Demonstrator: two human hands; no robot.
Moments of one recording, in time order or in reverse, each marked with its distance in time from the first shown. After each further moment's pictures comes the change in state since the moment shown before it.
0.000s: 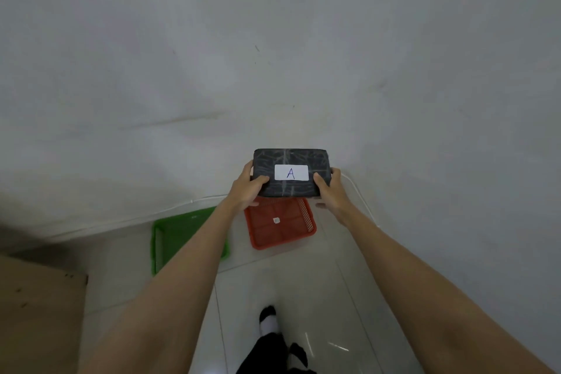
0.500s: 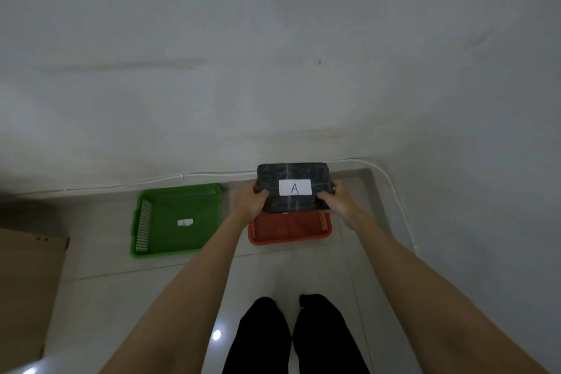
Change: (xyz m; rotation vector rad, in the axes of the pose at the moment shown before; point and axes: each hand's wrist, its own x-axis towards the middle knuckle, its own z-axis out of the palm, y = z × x) left_hand 0.191 -0.143 0.074 0.107 0.200 -0.233; right_hand 0.222 0.158 0.020 -0.137 -0.187 0.297
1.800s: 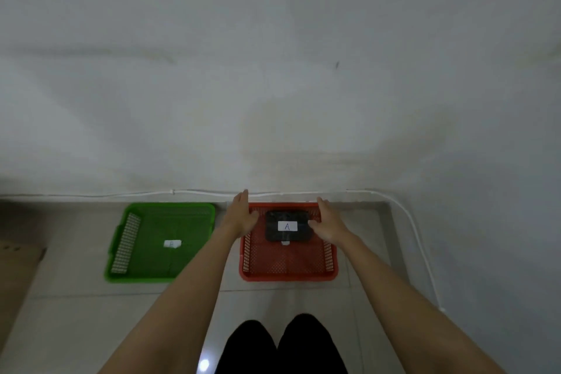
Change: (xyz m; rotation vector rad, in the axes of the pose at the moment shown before) left_hand 0.117 -0.040 0.020 0.394 0.016 0.086; right_hand 0.130 0.027 0.024 -0.639 -0.182 -0.292
